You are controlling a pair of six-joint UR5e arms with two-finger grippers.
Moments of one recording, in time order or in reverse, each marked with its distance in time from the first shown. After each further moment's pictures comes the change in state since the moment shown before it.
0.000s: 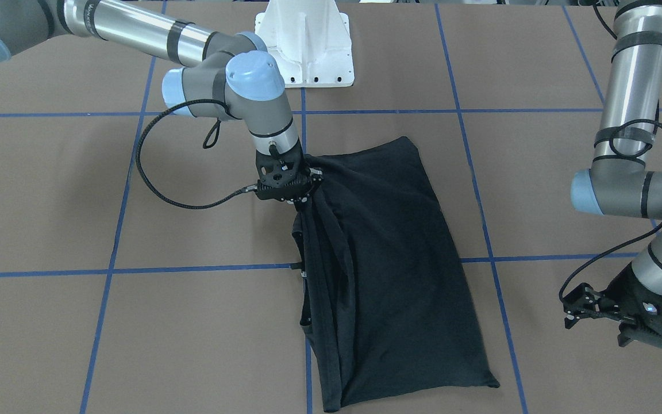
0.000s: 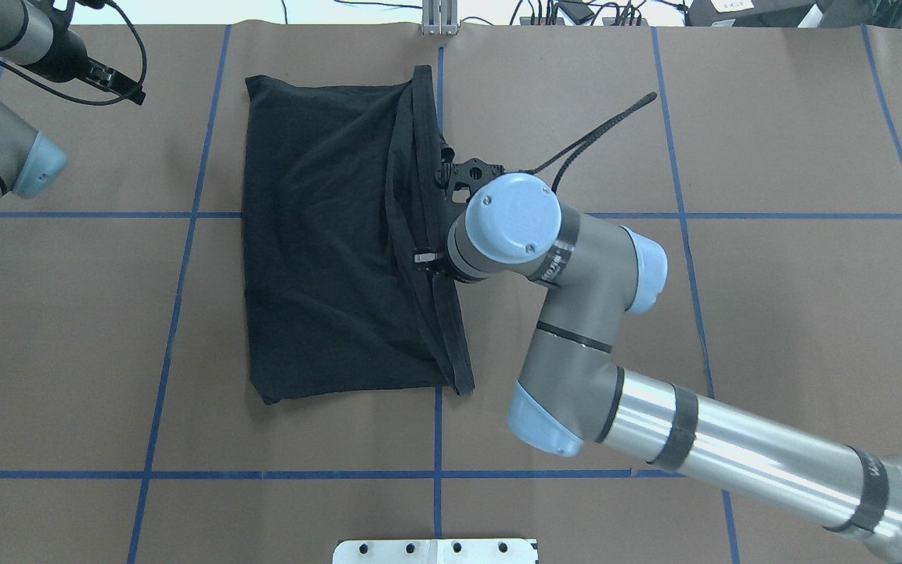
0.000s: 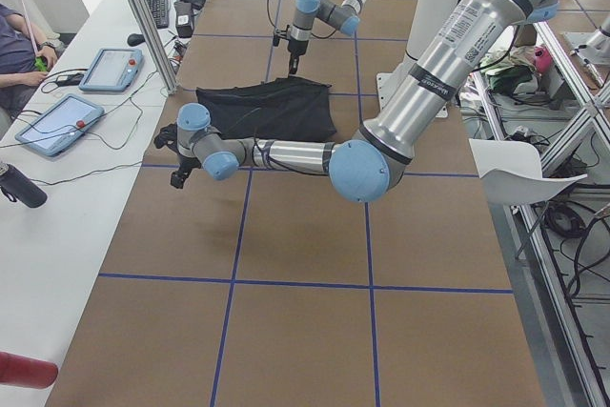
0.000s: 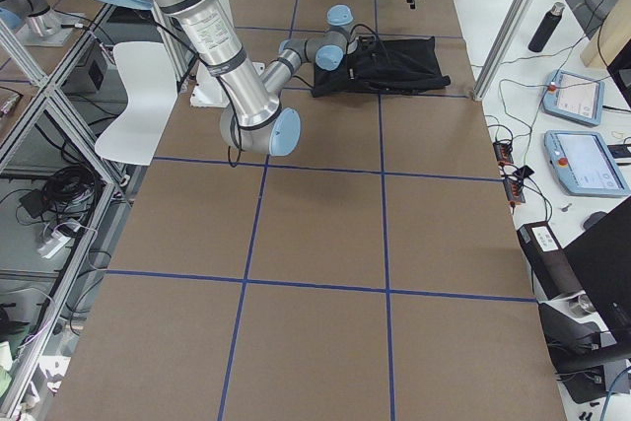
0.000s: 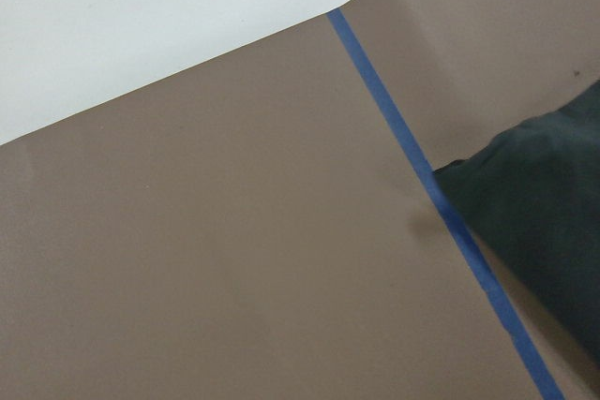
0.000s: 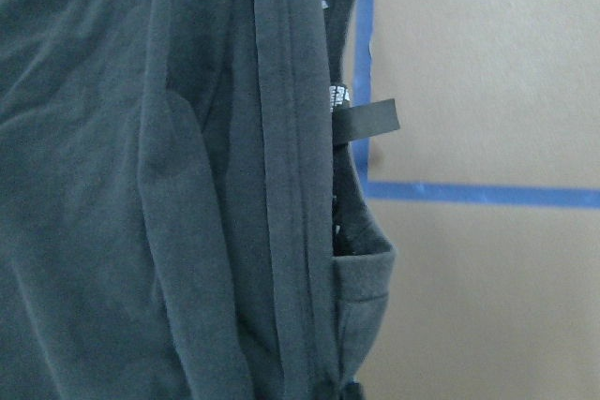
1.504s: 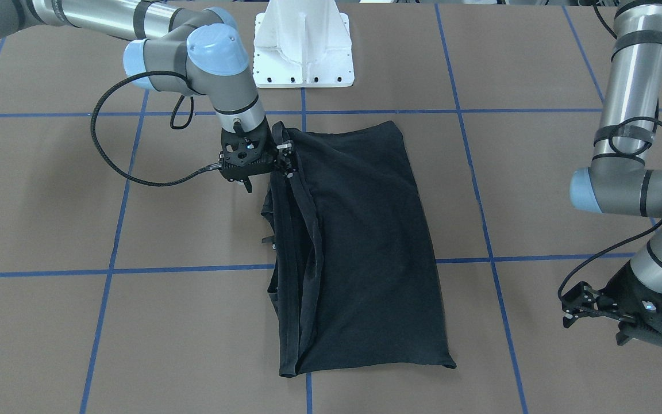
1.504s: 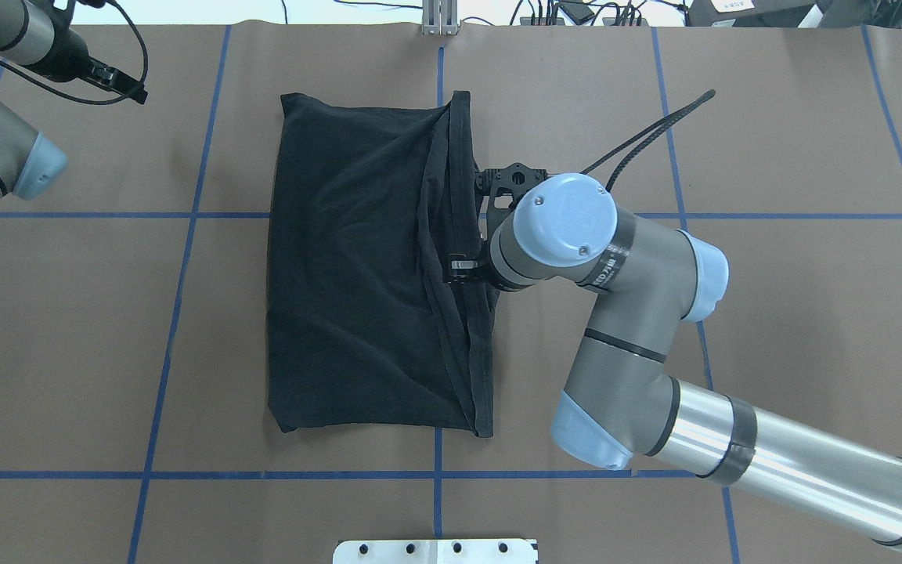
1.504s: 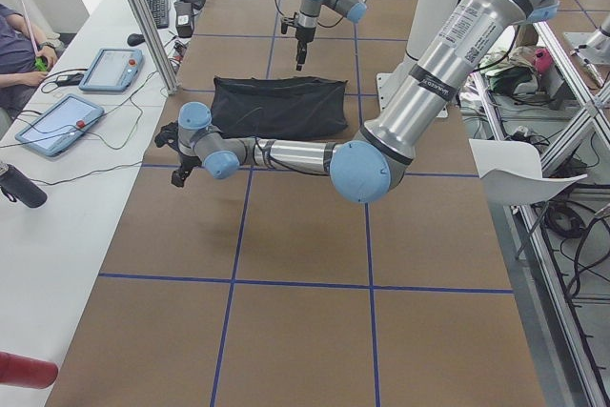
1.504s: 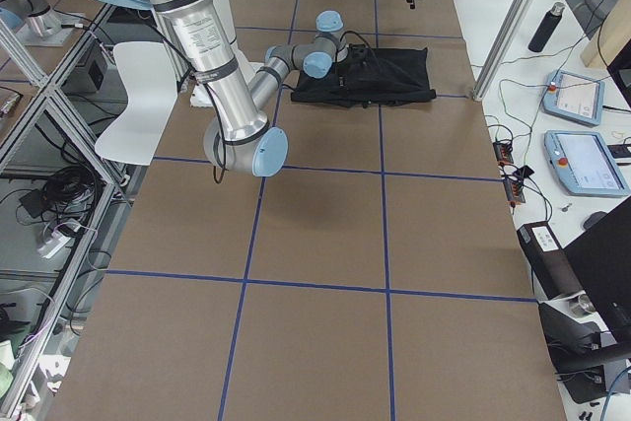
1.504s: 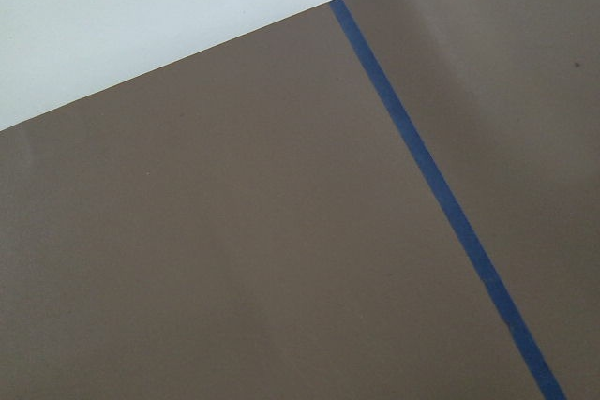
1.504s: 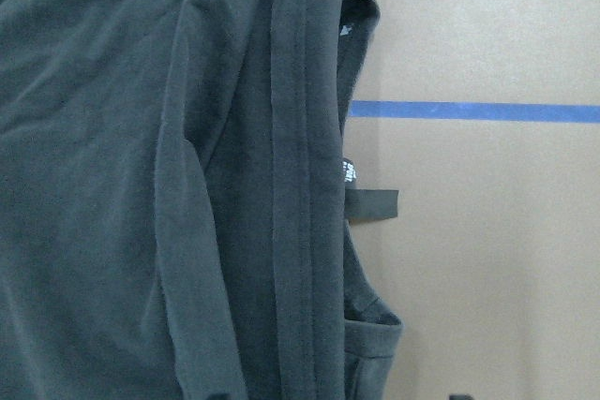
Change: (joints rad) left arm 0.002 0.005 -0.019 -0.001 0.000 -0.019; right arm 0.023 -0.033 0.107 -0.150 0.040 -0.032
